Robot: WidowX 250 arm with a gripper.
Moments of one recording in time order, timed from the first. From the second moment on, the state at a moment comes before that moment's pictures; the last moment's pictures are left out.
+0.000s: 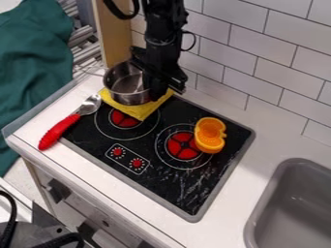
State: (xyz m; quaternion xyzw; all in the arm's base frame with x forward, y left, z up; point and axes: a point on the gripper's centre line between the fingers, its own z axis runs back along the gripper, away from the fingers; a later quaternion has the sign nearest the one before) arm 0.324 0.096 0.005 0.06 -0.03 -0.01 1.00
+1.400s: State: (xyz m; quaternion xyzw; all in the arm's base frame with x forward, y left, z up) arm 0.334 0.067 -0.005 0.02 -0.05 0.03 1.00
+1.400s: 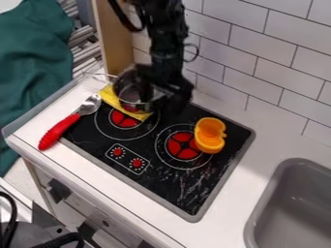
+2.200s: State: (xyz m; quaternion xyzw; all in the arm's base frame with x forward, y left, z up) arm 0.293 0.012 0.058 0.01 -0.10 0.03 0.99
